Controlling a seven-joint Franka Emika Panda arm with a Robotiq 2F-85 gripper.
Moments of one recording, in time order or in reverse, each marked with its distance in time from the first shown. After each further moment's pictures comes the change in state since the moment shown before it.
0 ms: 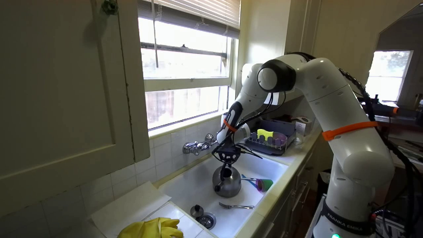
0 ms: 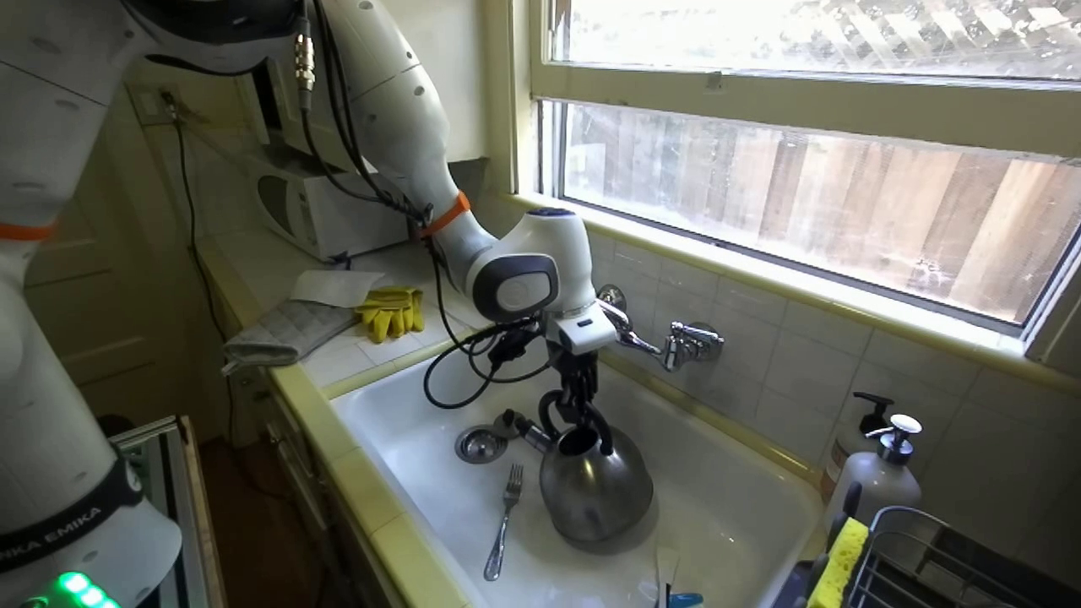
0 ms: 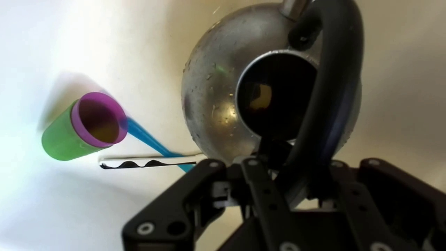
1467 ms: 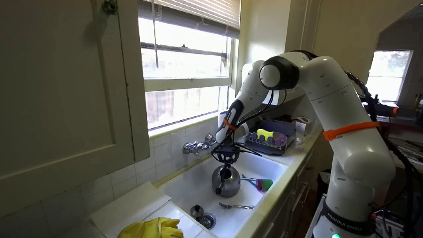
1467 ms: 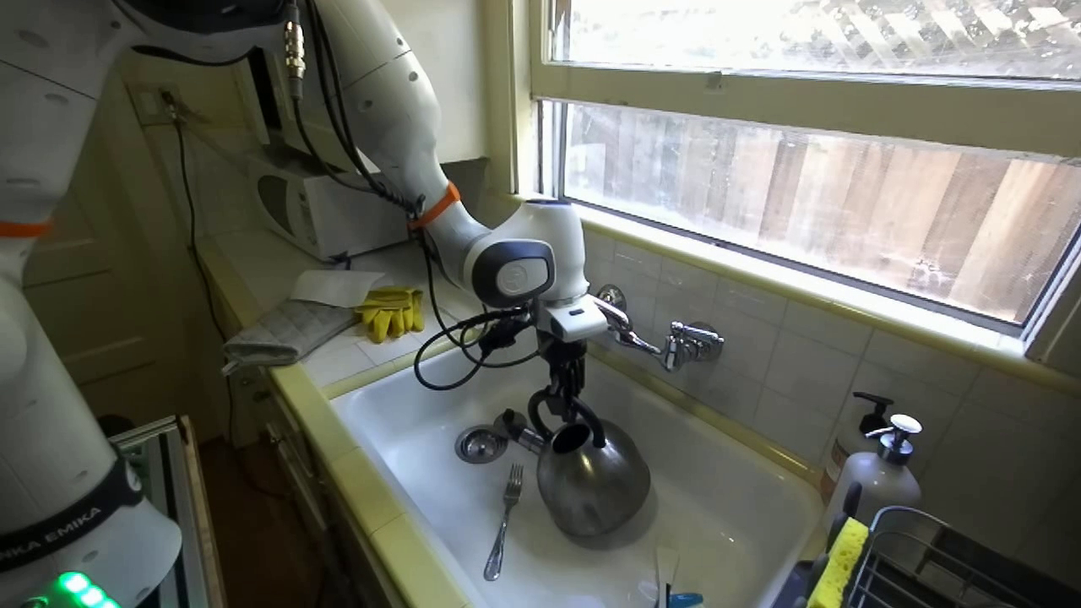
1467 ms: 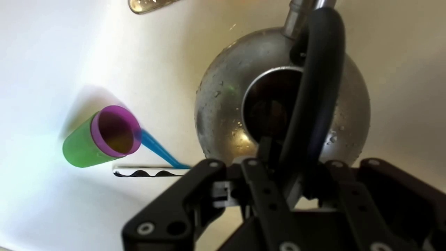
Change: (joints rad) arm 0.019 -0.033 0.008 -0.005 -0.076 -0.094 0.063
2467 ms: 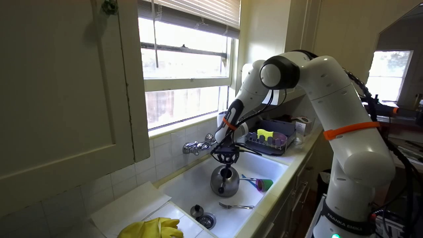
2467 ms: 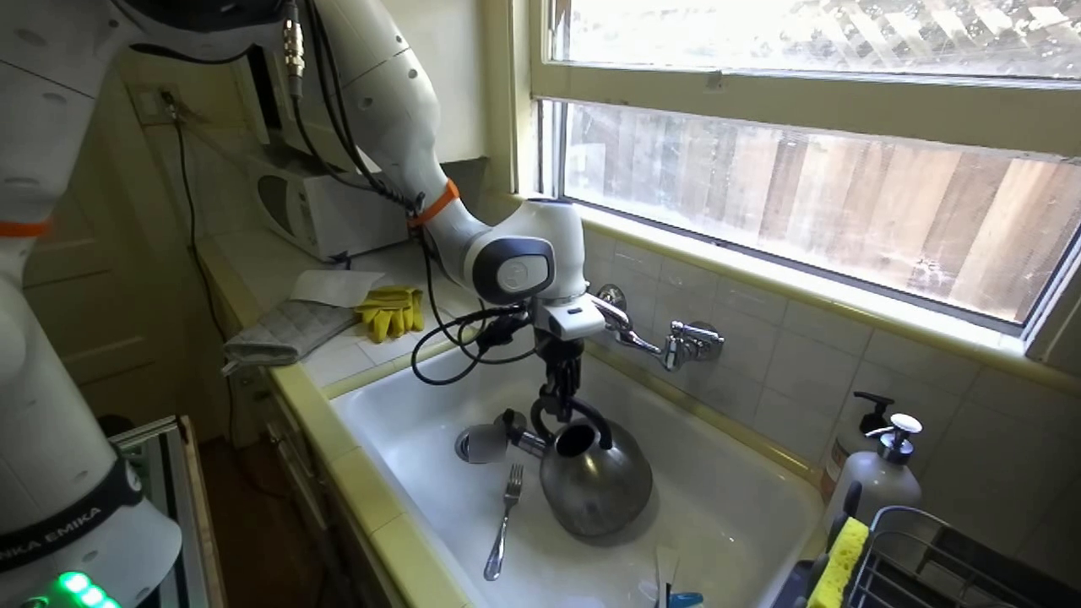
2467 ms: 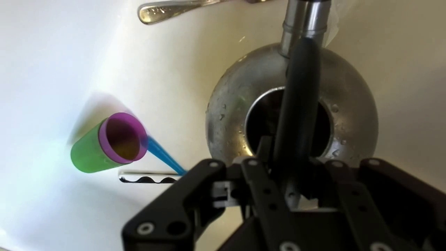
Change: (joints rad) arm -0.004 -0.005 0.010 0.005 -0.009 -0.042 0.006
